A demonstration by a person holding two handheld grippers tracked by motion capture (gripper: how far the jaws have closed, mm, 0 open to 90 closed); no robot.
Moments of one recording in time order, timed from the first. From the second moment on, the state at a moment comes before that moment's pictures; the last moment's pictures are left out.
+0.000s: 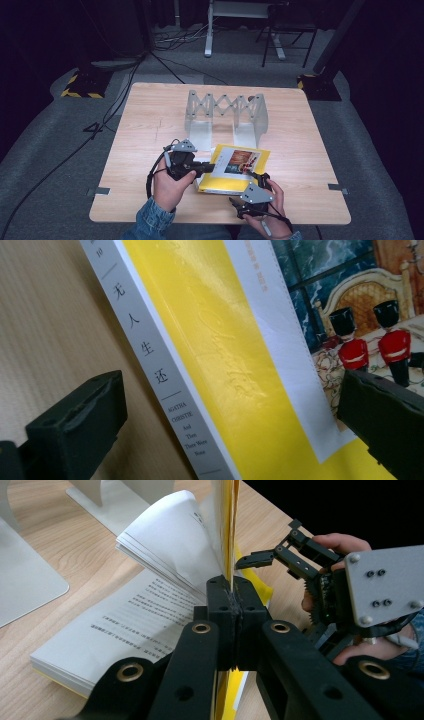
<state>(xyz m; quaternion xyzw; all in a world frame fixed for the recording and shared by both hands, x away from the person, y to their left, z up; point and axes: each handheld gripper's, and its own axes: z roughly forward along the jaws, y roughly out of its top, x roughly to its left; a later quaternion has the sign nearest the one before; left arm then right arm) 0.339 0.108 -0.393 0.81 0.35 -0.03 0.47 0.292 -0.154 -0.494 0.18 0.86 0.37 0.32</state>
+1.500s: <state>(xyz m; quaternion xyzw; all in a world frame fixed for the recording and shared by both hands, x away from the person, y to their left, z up) 0.338 0.153 -0.412 0.77 0.44 0.12 0.44 0.297 -0.128 -0.486 0.06 0.86 0.26 0.43</state>
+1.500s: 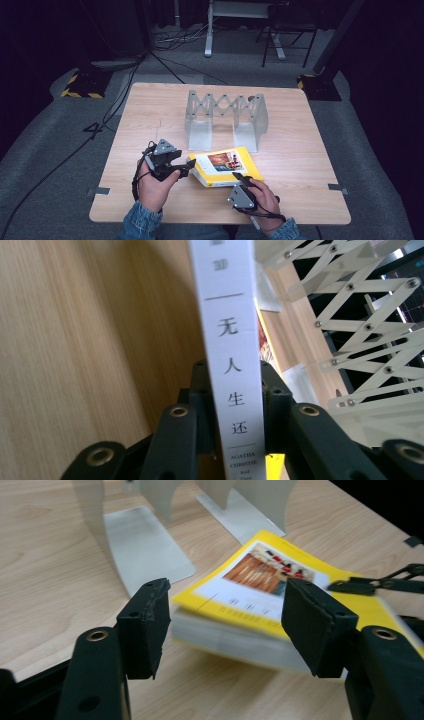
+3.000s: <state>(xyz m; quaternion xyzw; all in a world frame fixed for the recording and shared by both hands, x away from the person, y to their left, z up) 0.348 0.229 -0.493 0.79 0.46 0.18 0.35 0.298 -0.157 -0.386 0.14 0.83 0.35 0.41</state>
